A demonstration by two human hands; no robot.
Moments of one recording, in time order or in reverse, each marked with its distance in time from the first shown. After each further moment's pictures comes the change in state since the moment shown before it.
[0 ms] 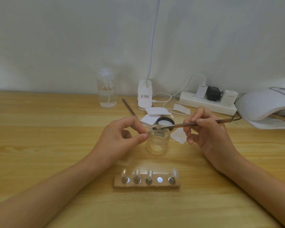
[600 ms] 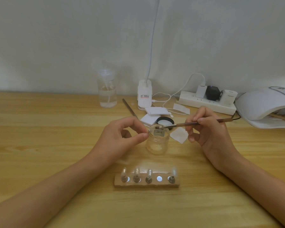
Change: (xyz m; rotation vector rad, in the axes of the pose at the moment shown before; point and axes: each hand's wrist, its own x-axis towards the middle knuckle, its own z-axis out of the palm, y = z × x) left_hand -0.002 0.003 -0.002 -0.003 -0.024 -0.036; right_hand -0.001 0.000 -0.002 0.007 0.075 -0.013
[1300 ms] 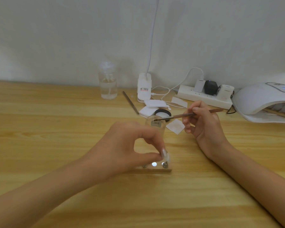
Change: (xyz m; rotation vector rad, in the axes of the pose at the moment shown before) left_hand -0.039 0.059 0.009 0.303 -0.278 0.193; right_hand -0.003 -0.005 0.005 -0.016 0.103 0.086
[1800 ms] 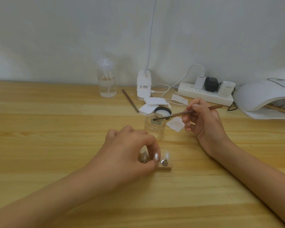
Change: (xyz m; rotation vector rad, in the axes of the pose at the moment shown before) left_hand -0.007 -0.012 0.021 0.339 -0.024 -0.167; right_hand 0.001 0.003 -0.002 -0.032 -0.011 0.009
